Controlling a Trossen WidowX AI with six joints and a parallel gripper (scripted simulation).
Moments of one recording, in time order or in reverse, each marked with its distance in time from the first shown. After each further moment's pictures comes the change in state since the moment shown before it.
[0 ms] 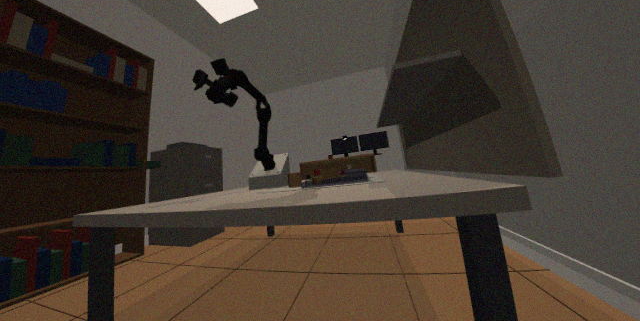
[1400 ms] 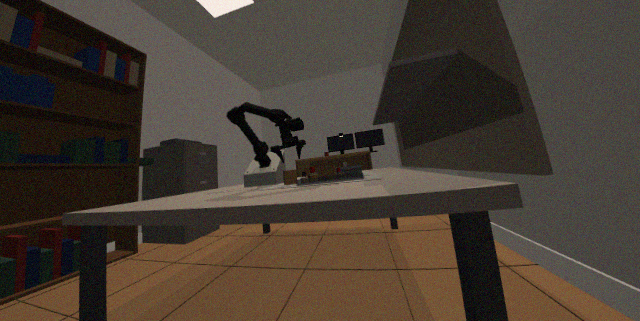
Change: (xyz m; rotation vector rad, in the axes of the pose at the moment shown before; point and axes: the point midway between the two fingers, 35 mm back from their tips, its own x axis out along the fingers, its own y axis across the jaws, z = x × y) arm -0.058 -0.488 0.081 -2.453 1.096 -0.972
